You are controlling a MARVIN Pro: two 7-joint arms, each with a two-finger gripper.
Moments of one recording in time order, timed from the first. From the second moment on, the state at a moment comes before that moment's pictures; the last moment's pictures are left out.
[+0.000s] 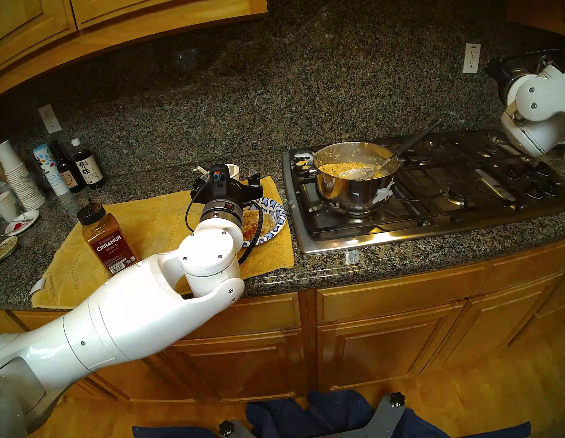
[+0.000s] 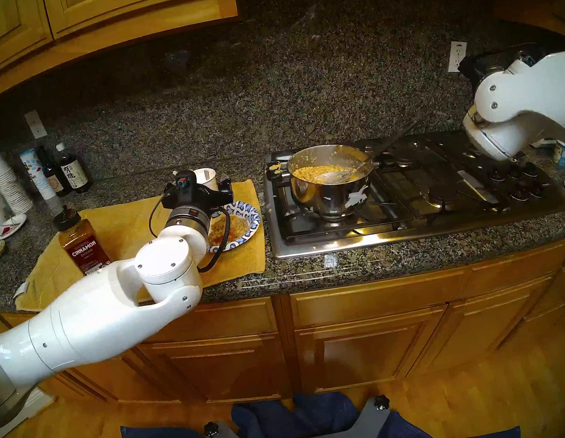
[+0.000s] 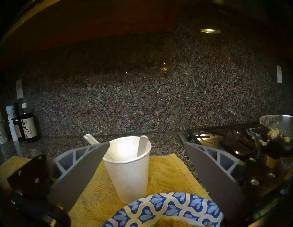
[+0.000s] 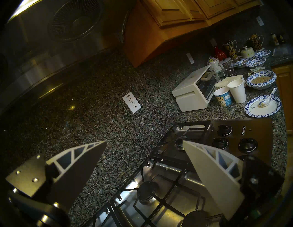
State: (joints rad) left arm 0.72 -0.83 -0.35 -1.82 -0.97 0.02 0.94; right arm 1.31 -0.63 -1.52 -2.06 2.51 -0.96 -0.87
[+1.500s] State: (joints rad) left arm 0.67 -0.93 -0.34 -1.59 -0.95 0.02 0.77; right arm 1.31 -0.61 -1.51 -2.06 2.47 -0.96 -0.87
